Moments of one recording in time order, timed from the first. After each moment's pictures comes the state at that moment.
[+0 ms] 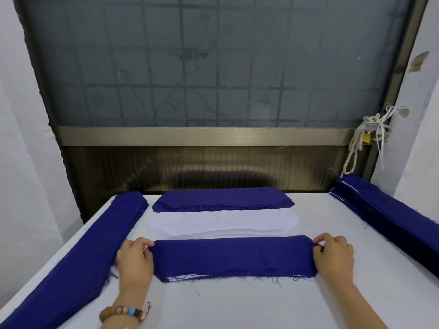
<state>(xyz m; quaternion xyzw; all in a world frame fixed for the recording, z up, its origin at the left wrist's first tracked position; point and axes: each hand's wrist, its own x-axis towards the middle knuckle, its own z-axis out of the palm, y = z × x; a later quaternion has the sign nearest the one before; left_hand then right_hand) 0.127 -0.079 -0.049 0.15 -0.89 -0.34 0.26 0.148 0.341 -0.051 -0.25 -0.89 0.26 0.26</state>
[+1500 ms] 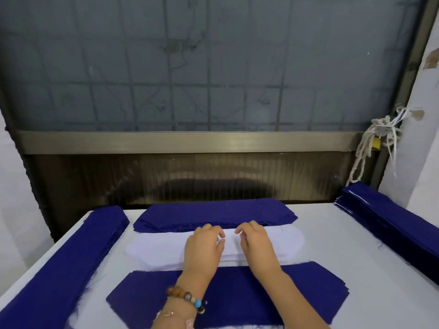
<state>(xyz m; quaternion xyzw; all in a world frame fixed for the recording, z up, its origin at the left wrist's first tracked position) 0.052 0.070 -0.007 -0.12 -0.94 -0.23 0.19 0.049 0.214 -0.016 0.03 -0.94 0.26 0.21</state>
